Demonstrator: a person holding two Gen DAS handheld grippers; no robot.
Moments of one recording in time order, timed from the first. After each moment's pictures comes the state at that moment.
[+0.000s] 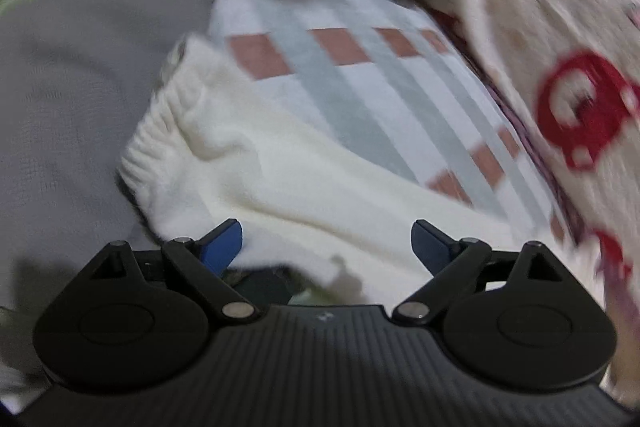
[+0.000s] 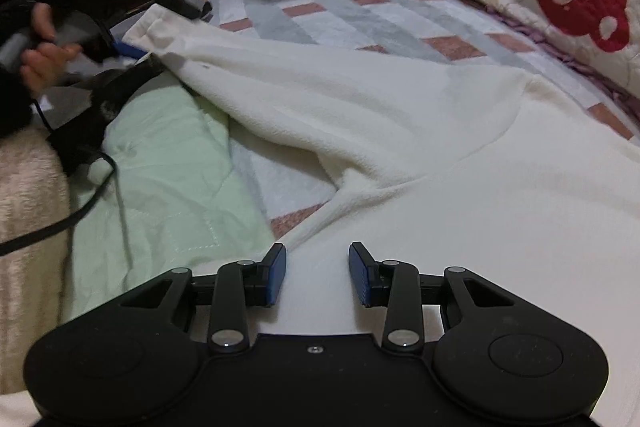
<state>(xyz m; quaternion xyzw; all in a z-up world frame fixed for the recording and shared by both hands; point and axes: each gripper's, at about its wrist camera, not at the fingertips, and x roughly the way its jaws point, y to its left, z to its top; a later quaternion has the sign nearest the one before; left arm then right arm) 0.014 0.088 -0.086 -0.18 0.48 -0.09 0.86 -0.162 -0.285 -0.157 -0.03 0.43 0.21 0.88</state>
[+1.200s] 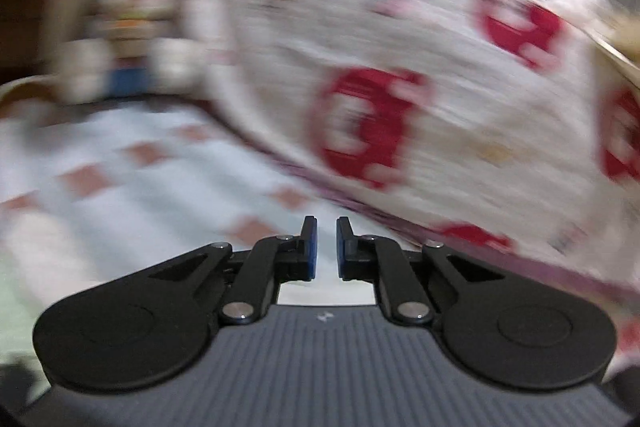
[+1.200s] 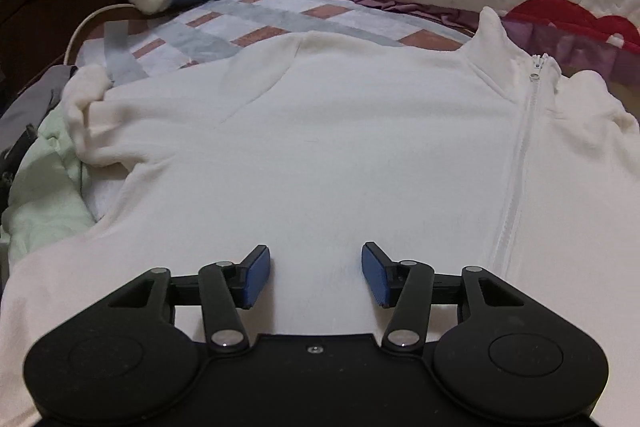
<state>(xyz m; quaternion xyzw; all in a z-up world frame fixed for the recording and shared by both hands) -0.031 -0.114 0.000 -0.11 0.27 -0.35 0.89 -0.190 -0.421 -0.167 0.06 0.42 0.04 0.90</state>
